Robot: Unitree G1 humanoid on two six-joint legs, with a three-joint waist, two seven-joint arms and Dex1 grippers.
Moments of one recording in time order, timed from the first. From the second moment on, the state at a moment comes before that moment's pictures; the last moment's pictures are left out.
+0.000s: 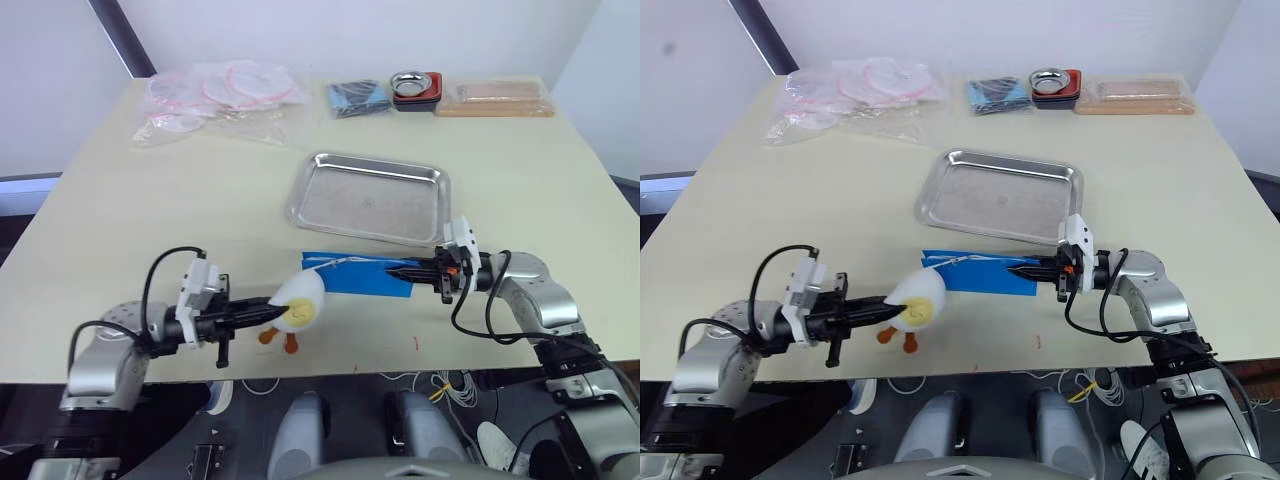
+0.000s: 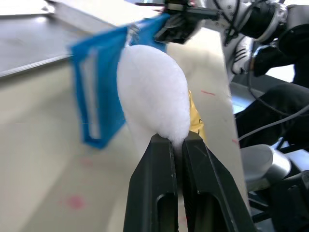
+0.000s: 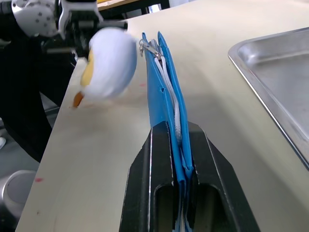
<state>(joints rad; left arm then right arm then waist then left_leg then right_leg) -0.05 0.78 0.20 0.01 -0.62 0.26 -1.40 -0.44 -0.47 0.14 0.16 0.43 0.25 1.27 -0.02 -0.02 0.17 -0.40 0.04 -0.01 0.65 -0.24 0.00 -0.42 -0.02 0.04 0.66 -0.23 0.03</state>
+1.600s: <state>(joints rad) -0.05 0.87 0.23 0.20 -0.46 0.15 -1.32 -0.44 -0.38 0.02 0.06 0.59 0.37 1.19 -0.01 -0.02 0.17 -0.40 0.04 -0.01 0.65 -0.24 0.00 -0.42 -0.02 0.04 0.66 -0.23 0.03</state>
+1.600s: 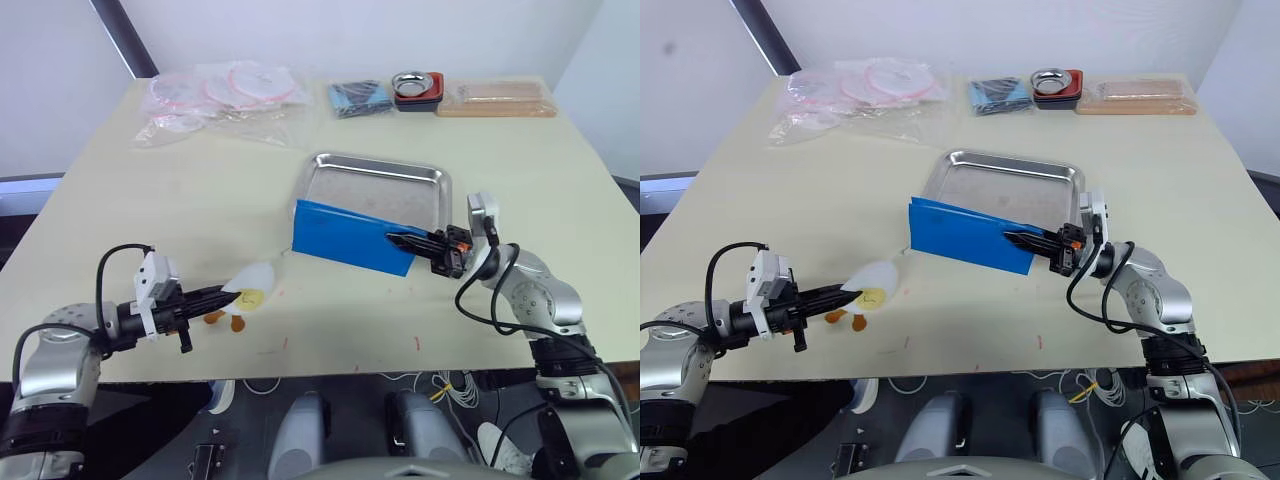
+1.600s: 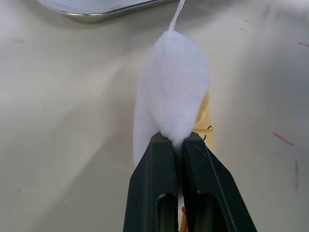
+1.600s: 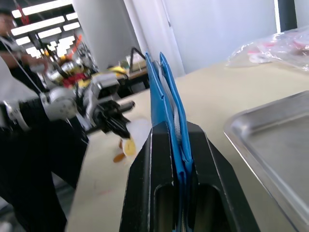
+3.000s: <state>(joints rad) -0.46 0.92 0.17 0.41 -0.46 0.11 -1.54 -0.44 -0.40 0.16 0.17 0.38 0.10 1.28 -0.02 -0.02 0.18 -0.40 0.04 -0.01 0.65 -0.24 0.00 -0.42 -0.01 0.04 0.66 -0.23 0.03</state>
